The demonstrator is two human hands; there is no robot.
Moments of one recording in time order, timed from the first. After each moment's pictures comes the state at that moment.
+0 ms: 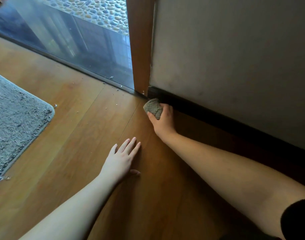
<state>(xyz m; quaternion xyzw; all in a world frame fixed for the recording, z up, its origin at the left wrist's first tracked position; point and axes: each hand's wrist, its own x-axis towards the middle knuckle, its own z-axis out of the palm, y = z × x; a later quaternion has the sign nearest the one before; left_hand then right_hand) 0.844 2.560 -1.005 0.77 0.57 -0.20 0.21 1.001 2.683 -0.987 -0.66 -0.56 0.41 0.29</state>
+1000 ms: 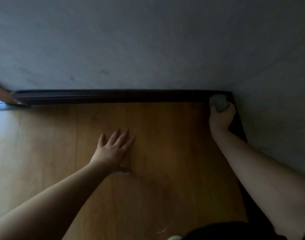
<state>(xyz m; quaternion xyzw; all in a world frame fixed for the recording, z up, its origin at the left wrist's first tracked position) 1.059 2.583 -1.022 0.90 0.32 -0.24 0.16 1.444 2.524 -0.991 -0.88 -0.15 0.08 0.44</state>
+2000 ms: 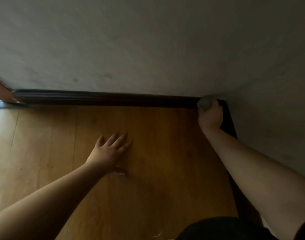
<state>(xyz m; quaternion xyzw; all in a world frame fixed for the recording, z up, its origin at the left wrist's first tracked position) 1.060 2.589 -1.023 0.92 0.30 -0.21 0.15 1.425 2.548 -0.949 -0.93 -0.27 0.08 0.23</state>
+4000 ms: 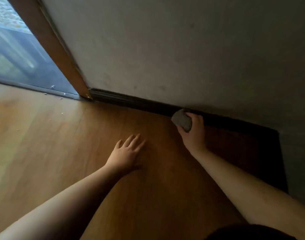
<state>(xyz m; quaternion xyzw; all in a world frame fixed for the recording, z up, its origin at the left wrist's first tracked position) 0.992 2.584 -0.995 0.85 0.46 -0.17 0.20 1.253 2.601 -0.968 -0.76 -0.53 0.23 0.31</state>
